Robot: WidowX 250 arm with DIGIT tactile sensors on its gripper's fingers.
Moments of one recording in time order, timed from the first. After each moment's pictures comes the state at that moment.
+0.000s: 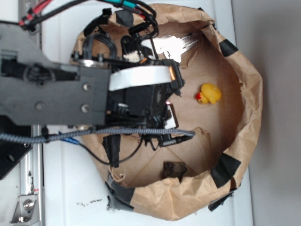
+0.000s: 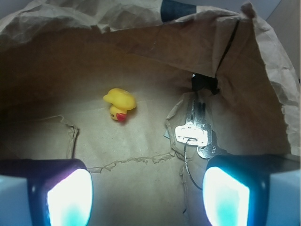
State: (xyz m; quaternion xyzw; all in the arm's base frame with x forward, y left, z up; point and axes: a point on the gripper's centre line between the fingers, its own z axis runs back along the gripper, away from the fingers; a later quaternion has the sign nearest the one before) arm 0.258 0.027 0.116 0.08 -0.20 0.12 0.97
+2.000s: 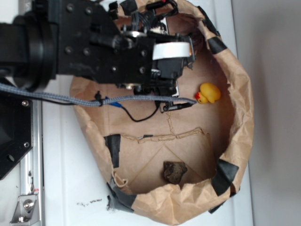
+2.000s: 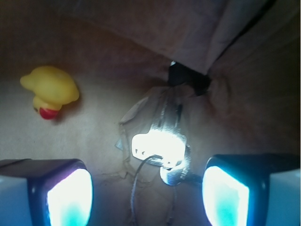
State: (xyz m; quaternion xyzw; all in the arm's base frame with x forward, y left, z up) arm 0.273 0.073 0.065 0.13 -0.15 0.06 0.98
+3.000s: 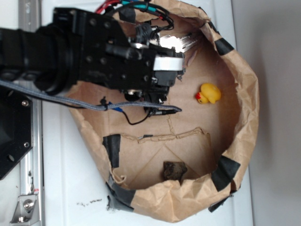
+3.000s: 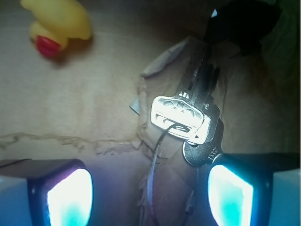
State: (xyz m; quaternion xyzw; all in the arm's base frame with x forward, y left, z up) arm 0.263 0.074 0.035 0.14 -0.10 0.02 0.99
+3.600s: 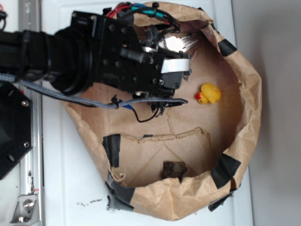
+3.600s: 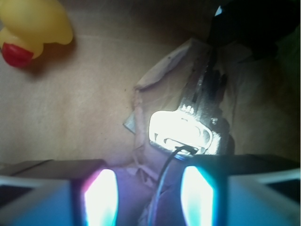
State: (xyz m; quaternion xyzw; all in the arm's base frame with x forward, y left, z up) arm 0.270 0.074 0.027 0.14 -0.10 0.02 0.99
